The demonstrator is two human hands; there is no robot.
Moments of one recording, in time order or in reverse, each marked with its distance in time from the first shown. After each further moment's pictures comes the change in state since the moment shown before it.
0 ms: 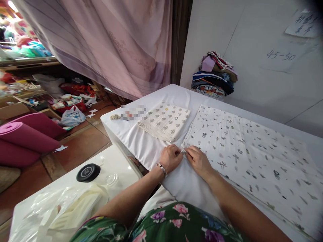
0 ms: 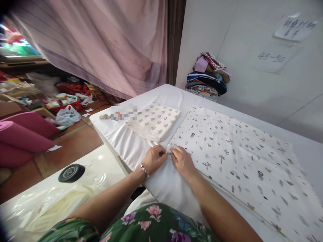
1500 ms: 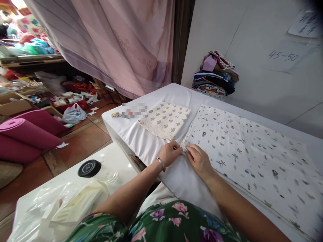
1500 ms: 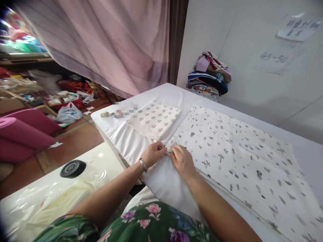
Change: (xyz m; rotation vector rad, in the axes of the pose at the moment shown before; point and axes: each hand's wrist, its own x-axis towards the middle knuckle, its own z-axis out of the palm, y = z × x) left_hand 0.008 0.000 -0.005 -0.513 -0.107 -0.290; right_hand -0.005 -0.013 -0.006 -0.137 0.079 -0.066
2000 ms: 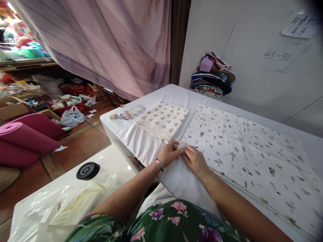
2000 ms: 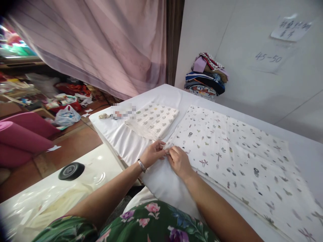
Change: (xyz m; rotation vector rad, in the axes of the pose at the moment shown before) left_hand 0.000 -0.008 0.004 -0.320 -0.108 -0.015; right_hand -0.001 0.001 0.008 0.075 -0.091 0.023
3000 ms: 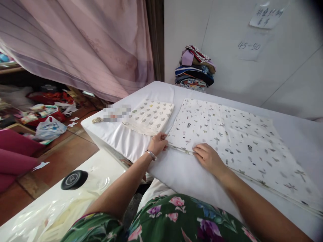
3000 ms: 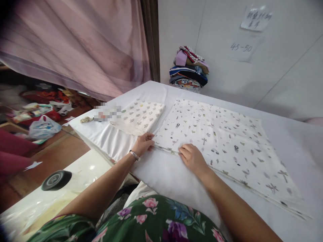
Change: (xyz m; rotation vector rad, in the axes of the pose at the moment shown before) left_hand 0.019 0.010 0.002 0.198 0.093 -0.104; right_hand -0.072 0.032 -0.061 -0.221 -0.021 0.005
